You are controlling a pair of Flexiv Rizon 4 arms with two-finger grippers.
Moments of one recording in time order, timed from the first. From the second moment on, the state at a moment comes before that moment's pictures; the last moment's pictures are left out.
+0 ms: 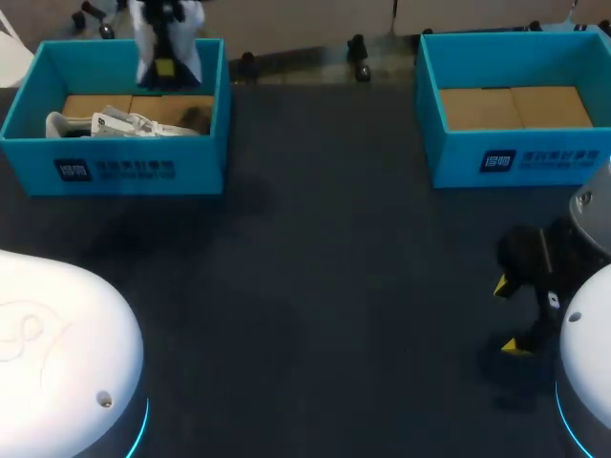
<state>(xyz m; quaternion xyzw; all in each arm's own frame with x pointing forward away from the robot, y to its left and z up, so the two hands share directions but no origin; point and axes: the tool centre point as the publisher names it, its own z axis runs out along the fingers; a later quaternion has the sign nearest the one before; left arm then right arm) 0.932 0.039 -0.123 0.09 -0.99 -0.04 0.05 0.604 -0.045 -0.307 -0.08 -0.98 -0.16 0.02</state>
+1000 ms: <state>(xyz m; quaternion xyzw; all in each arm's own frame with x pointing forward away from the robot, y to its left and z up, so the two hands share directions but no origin) 1.046 0.186 -0.136 0.10 -0.99 -0.03 0.07 0.604 -0.045 -0.307 -0.08 -0.98 -0.16 0.02</state>
